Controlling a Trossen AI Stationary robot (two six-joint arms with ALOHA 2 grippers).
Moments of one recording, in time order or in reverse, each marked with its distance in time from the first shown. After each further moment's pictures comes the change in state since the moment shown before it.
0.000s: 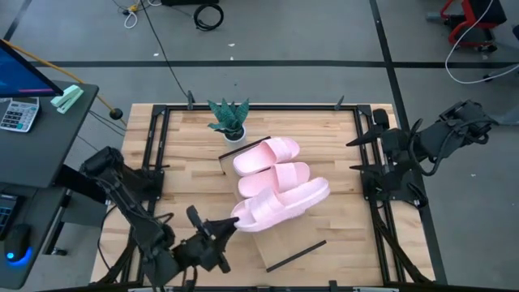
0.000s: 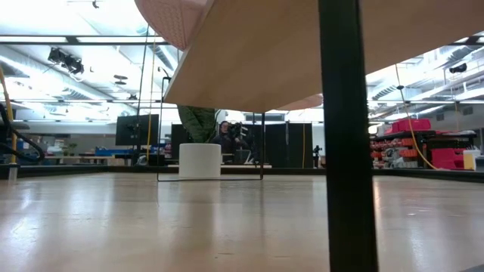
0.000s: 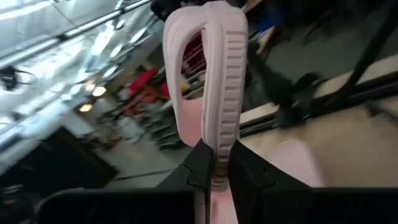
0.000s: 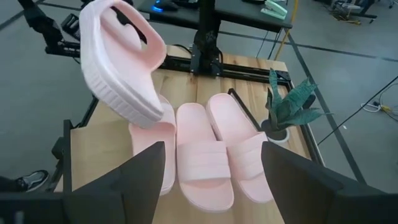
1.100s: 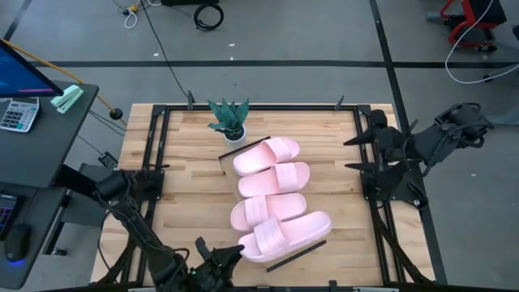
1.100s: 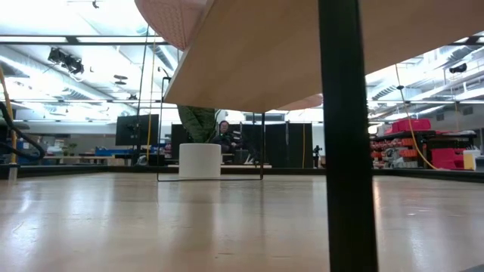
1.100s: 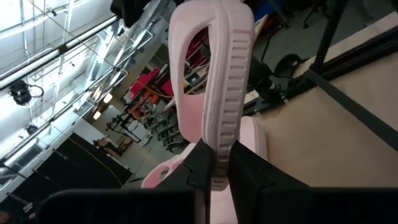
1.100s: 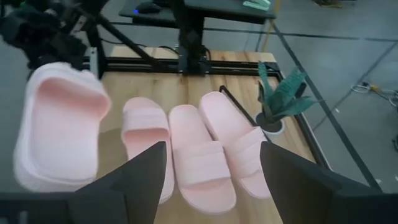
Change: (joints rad) left arm -0.079 0.260 0.088 -0.022 -0.095 -0.092; right arm 0.000 0.027 0.000 0.002 0.056 0.103
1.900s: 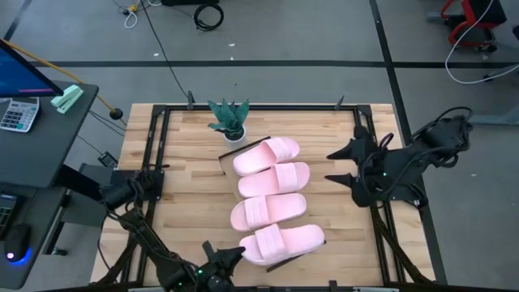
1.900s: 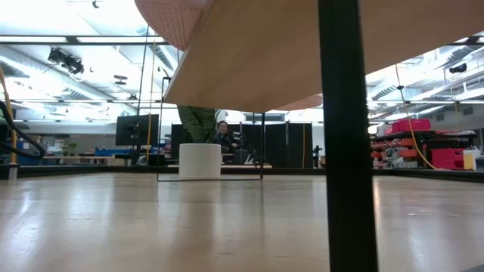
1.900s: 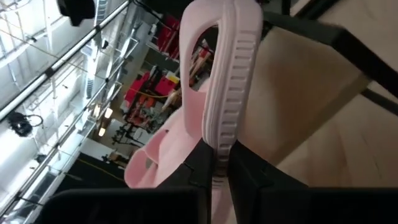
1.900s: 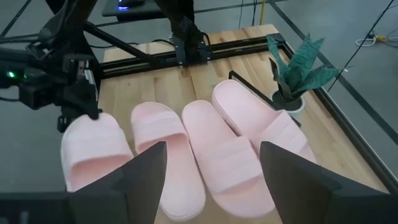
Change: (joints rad) left arm 0.000 0.097 -0.001 -0.517 0.055 -0.409; right arm 0.000 0.135 0.000 0.042 0.019 0.247
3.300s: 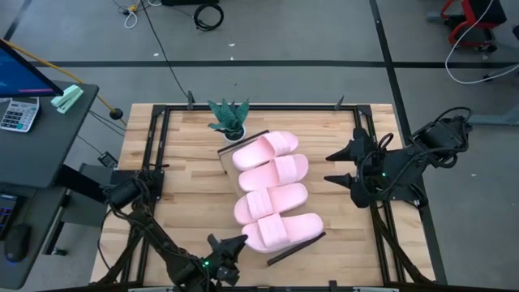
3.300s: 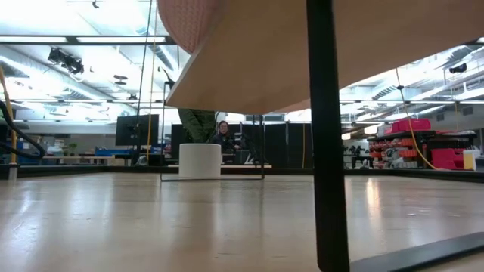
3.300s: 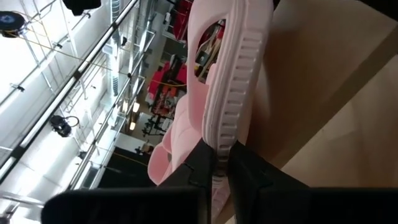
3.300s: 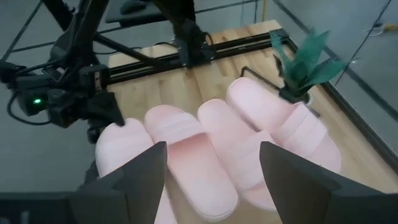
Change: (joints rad) left arm 0.079 0.022 0.000 -0.161 -0.055 -0.030; right arm 0.001 0.005 0.000 0.014 -0.010 0.052
